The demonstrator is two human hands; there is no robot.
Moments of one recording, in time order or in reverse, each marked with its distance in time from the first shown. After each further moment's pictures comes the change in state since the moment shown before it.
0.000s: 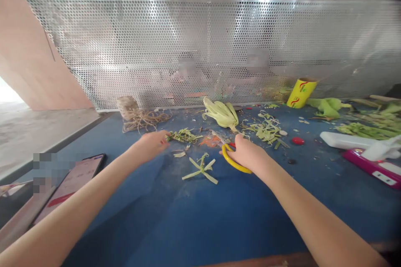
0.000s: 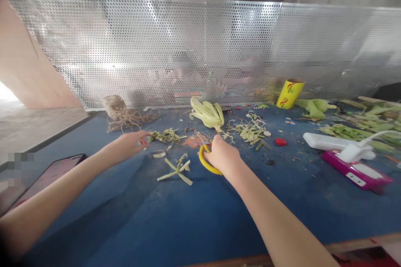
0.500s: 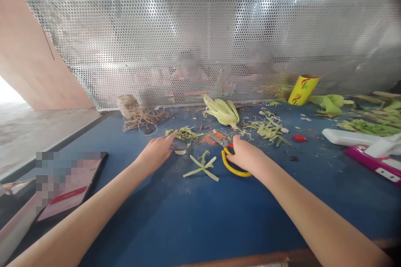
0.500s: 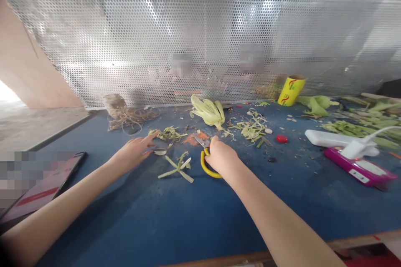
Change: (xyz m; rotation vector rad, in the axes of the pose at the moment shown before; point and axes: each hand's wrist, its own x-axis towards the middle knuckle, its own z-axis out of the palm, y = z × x) left_hand -0.012 0.012 0.025 0.330 -0.159 0.125; right_hand -0.002 0.000 0.010 -0.160 -0.070 -0.053
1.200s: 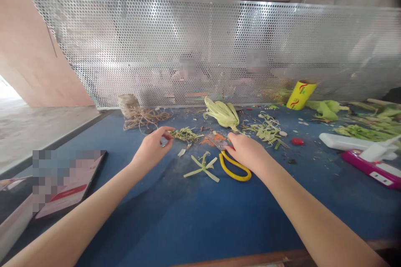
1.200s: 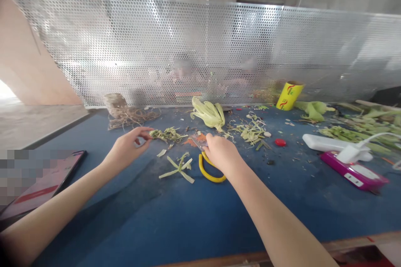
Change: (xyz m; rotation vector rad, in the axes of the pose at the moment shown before) left_hand -0.010 0.003 -0.009 -0.403 0.295 -0.105; right_hand -0.006 -0.004 -0.012 -0.081 0.241 -0.261
